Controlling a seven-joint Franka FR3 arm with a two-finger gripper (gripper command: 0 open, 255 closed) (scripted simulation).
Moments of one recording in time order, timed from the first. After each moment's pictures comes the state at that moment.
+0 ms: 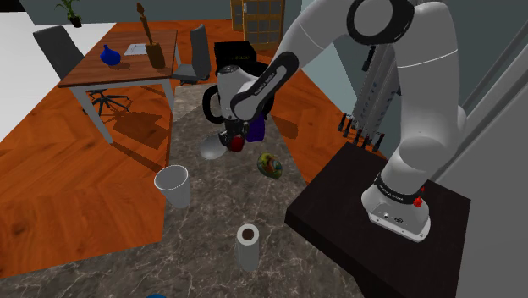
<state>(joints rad) -0.05 0.56 0.34 -1.95 -0.29 2.46 0.64</state>
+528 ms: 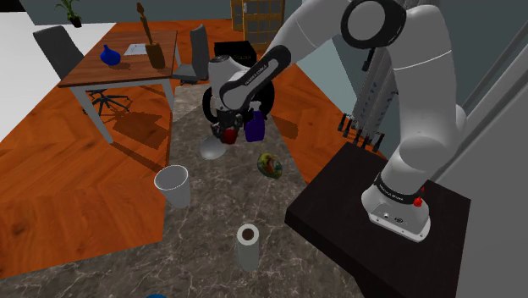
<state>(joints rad) -0.05 0.61 0.35 -1.79 -0.28 2.35 0.61</state>
